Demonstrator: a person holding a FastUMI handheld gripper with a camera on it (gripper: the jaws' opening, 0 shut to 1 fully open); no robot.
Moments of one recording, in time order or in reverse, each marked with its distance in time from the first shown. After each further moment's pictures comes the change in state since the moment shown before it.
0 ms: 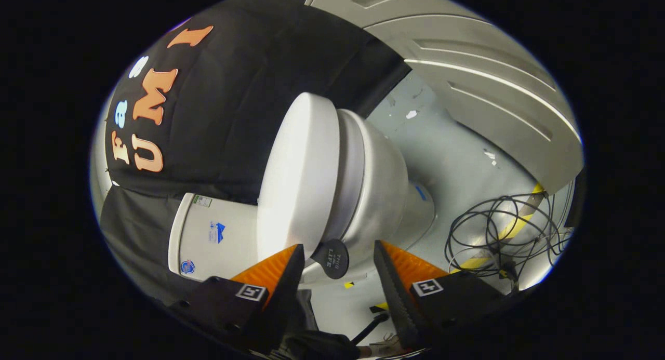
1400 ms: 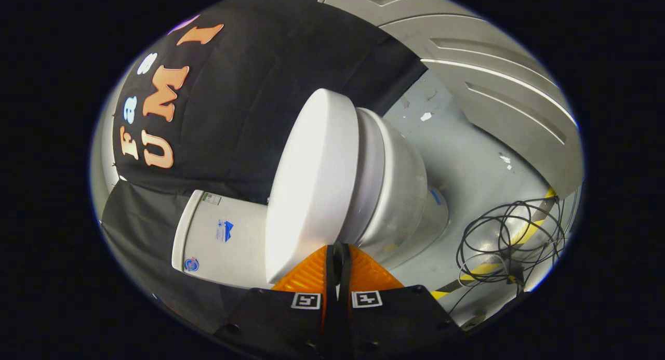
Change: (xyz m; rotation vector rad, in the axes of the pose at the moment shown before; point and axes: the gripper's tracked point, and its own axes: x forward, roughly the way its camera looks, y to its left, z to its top) arm 0.011 0.012 0.016 -0.075 -0.057 0.062
